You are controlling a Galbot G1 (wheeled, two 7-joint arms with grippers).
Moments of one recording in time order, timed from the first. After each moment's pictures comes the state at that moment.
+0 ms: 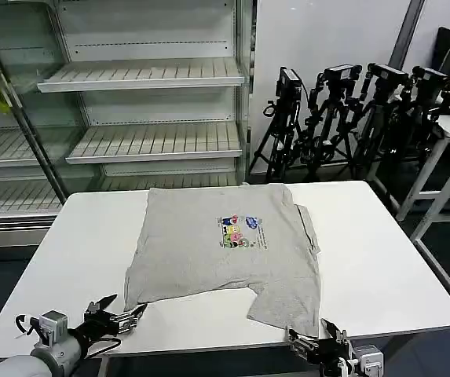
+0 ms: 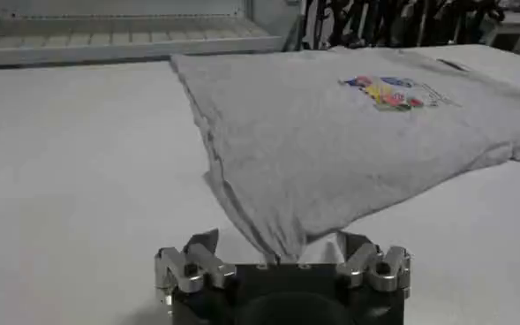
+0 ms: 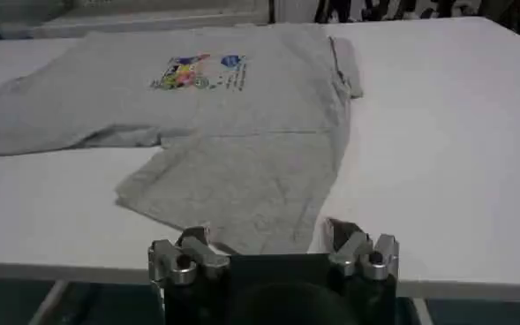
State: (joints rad) left arm 1.63 -0.70 -0.59 -2.13 -0.86 0.46 -0.06; right arm -1.67 0.88 0.34 2.36 0.73 -0.57 0.46
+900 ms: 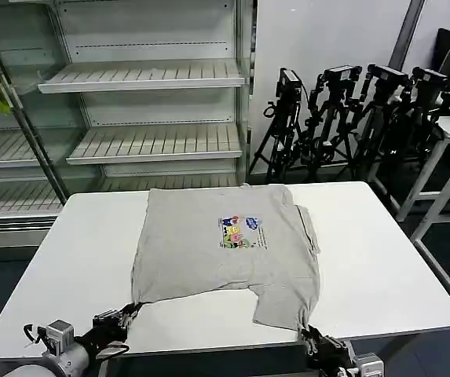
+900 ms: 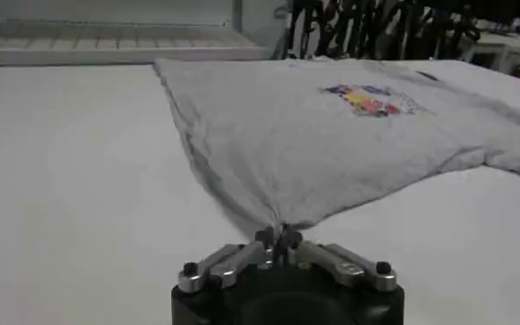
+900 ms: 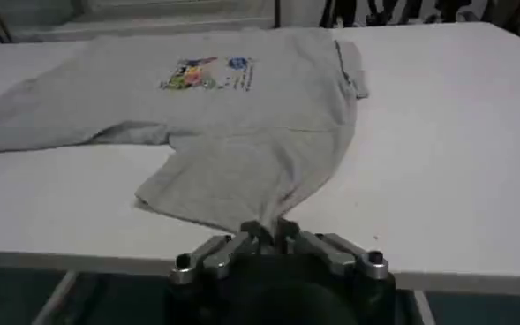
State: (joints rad) left arm 1.66 -0.75 -0.58 -2.13 -0.80 0.43 -0.02; right arm -1.73 0.88 0.36 2.37 0.70 -0.57 0.43
